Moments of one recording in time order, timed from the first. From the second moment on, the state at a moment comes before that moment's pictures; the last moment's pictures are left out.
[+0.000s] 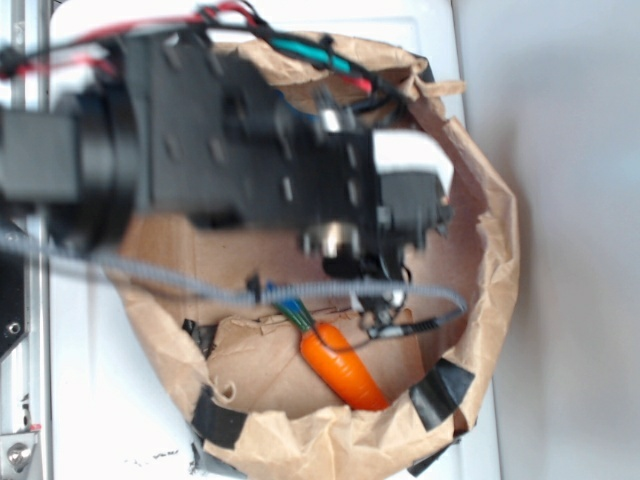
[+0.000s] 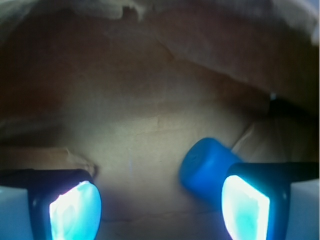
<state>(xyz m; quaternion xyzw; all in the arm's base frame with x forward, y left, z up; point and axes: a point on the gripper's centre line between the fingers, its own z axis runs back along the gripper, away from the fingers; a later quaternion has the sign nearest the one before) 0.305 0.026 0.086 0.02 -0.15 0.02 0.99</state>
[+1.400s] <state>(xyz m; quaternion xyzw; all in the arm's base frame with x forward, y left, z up) 0.304 0.042 0.064 0.05 -0.11 -0.11 0.99</state>
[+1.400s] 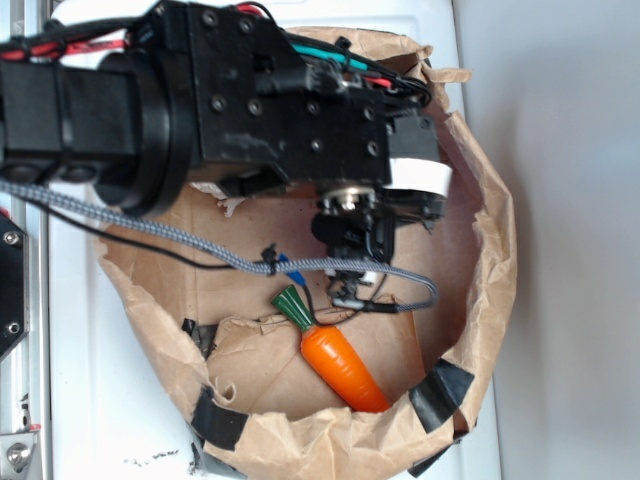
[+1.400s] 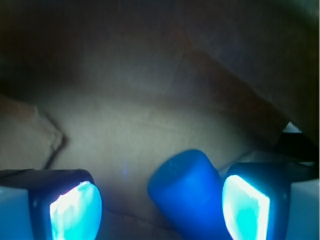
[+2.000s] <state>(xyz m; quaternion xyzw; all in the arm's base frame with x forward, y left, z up) 0.289 0.064 0.050 0.03 -0.08 -0.13 0.99</state>
